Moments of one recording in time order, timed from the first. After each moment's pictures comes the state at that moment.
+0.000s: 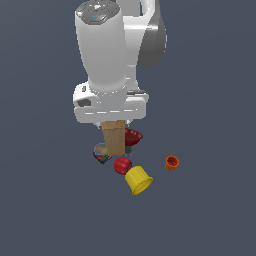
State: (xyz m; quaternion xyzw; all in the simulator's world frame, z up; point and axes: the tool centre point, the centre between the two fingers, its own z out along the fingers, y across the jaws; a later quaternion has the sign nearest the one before) arm 0.028 -0.047 0.276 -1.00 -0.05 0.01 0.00
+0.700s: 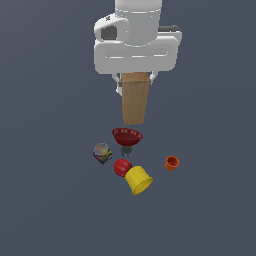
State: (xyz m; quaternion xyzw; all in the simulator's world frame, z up) arm -0.032 0.018 0.395 -1.00 -0.05 0.00 0.00
